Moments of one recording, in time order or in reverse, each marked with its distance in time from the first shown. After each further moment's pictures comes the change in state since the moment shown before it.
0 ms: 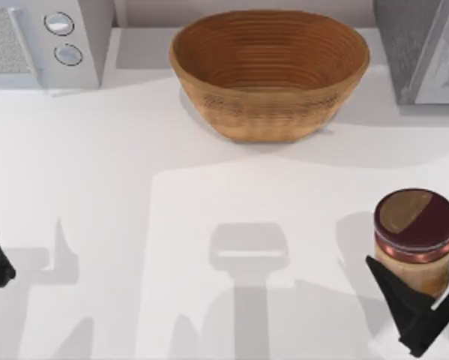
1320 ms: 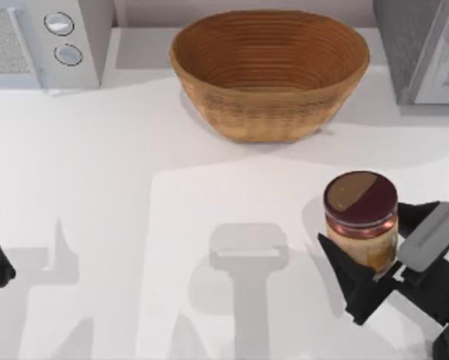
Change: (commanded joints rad) left arm 0.000 0.000 0.000 0.000 0.000 0.000; right arm 0.165 -0.185 -0.232 0.039 -0.160 0.002
